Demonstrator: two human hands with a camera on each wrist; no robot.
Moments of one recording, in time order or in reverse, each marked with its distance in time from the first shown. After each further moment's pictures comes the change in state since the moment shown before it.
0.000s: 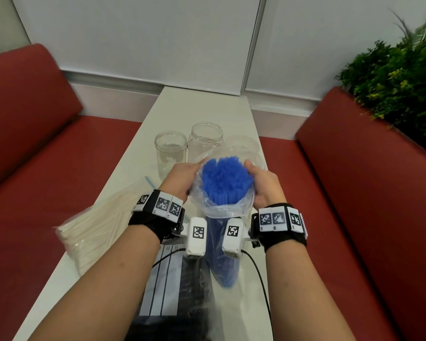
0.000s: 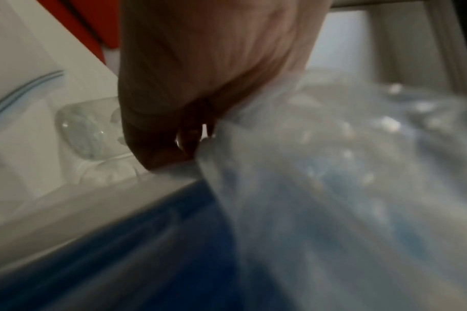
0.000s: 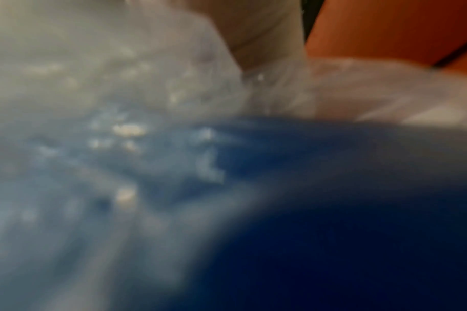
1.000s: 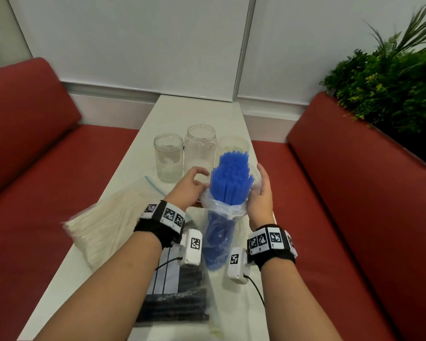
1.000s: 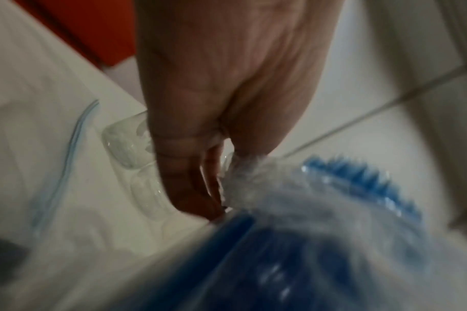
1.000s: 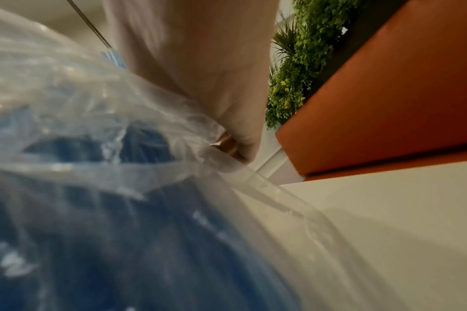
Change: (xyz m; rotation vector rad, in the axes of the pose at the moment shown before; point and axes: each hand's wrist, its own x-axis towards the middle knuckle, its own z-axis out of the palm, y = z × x) left_hand -0.047 -0.035 0.009 0.247 -0.141 0.168; right_hand -0.039 0.058 -0.046 -0.390 0.112 -0.543
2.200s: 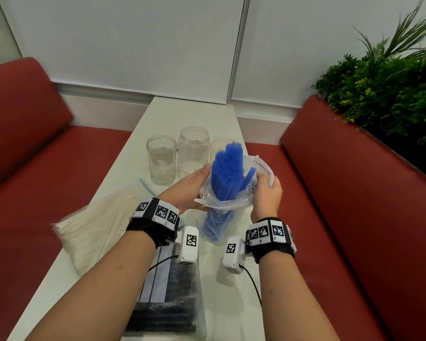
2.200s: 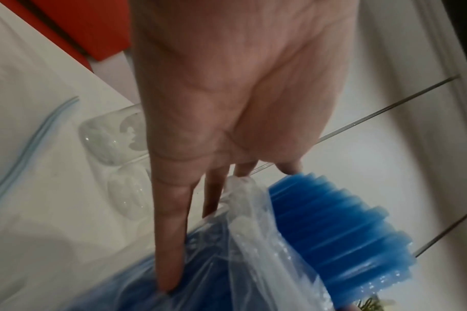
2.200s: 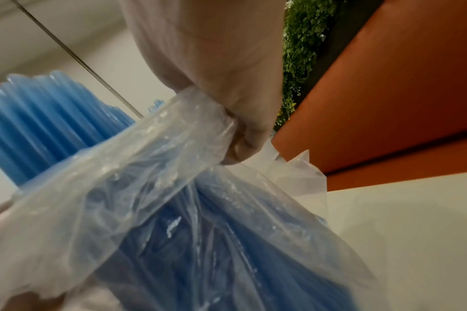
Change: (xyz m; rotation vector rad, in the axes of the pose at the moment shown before) left_hand -0.003 0.020 0.005 -0.179 -0.288 -0.077; right_hand 0.019 -0.023 -0.012 0.154 0.311 0.074
